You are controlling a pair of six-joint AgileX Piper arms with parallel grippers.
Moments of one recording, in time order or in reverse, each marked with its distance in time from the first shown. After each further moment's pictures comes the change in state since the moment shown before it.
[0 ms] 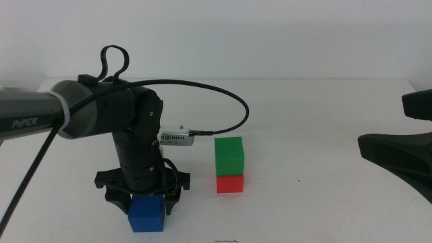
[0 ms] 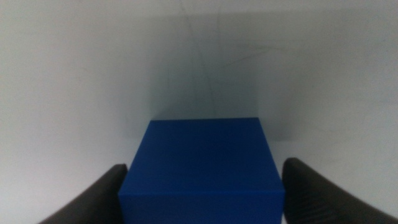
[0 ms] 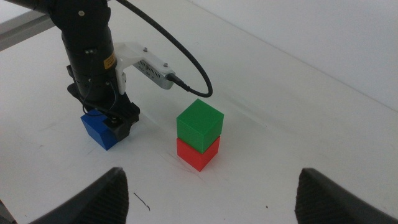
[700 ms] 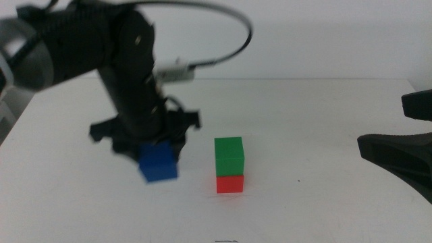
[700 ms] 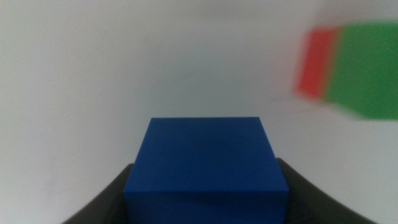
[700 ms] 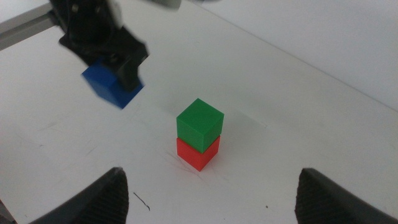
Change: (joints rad) left arm -0.041 -0.154 -0.251 0.012 0.231 -0.190; right arm 0.000 0.000 0.000 0.000 0.000 0.000
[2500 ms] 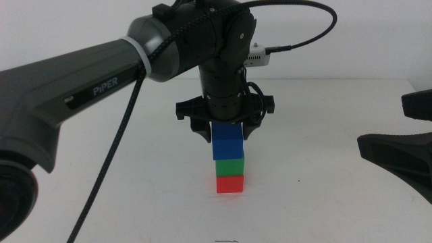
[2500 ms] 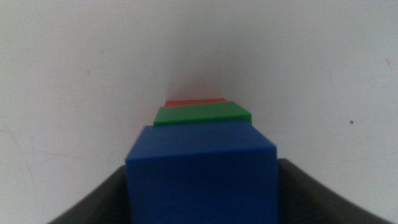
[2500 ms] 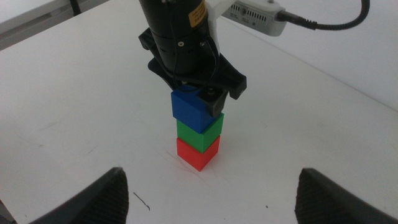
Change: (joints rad) left arm -0.178 0.318 -0.434 0.070 0.020 -0.088; right arm 0.000 0.001 0.000 0.000 0.000 0.000
